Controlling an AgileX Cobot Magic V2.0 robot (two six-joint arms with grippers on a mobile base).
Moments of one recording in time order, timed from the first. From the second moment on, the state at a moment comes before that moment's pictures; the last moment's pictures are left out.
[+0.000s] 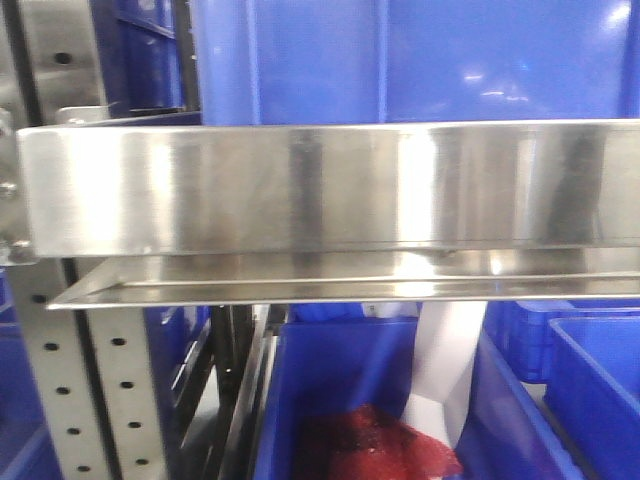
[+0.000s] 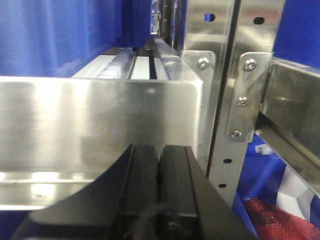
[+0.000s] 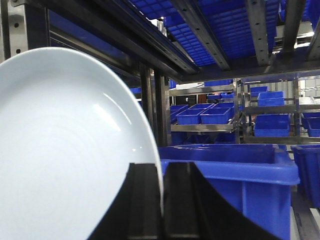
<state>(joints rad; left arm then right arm) -0.09 -0.02 0.03 -0.04 0.12 0.03 0.53 0.15 -0.28 0.63 -0.23 -0.54</state>
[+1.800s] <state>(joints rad) -0.09 -0.02 0.03 -0.04 0.12 0.03 0.52 1.31 -1.08 0.89 -0.48 -0.81</state>
